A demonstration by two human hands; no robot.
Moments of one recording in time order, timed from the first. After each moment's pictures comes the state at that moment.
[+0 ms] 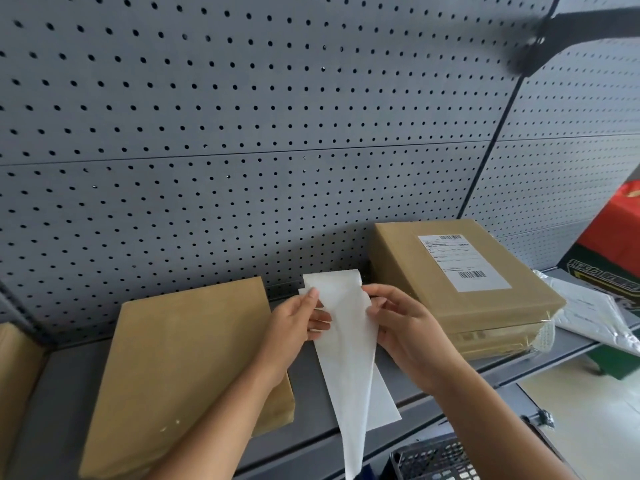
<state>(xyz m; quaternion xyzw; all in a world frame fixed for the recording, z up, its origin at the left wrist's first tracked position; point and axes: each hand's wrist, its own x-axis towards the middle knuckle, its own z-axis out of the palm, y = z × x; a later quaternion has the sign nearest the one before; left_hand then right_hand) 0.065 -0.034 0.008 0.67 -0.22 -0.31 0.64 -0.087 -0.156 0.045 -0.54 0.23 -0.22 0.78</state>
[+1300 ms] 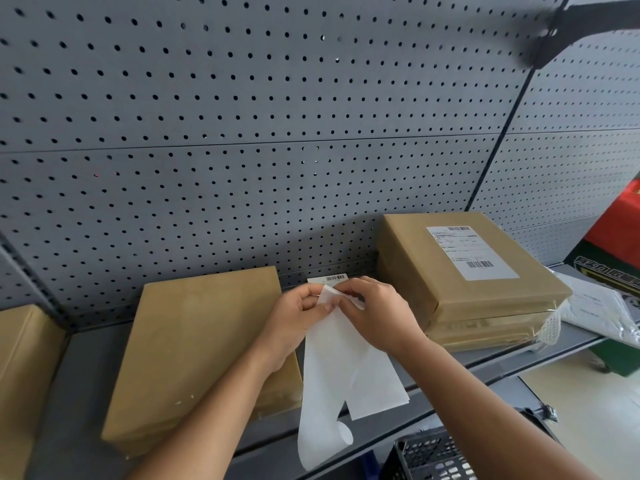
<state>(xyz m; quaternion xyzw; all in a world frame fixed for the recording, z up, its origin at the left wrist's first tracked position) 0.073 -0.009 0.009 0.61 -0.32 -0.34 0.64 -0.044 -0.140 0.030 -0.92 0.24 -0.20 0.23</state>
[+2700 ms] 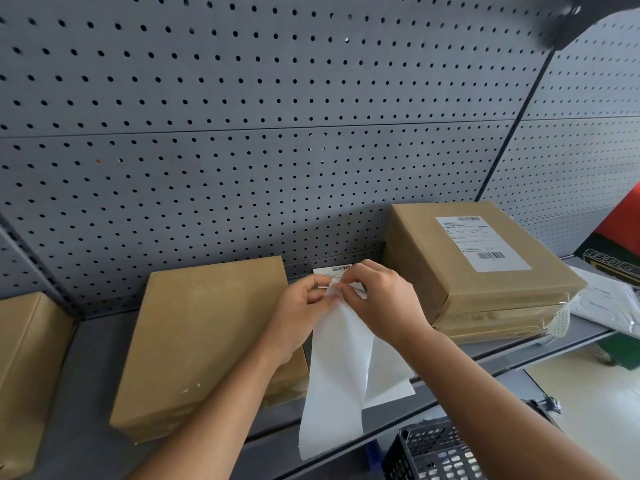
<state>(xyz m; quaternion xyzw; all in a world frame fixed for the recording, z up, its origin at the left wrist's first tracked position) 0.066 -0.007 0.008 0.62 -0.31 -0.32 0.64 -0.039 -0.134 0.034 -0.94 0.20 -0.25 0.14</state>
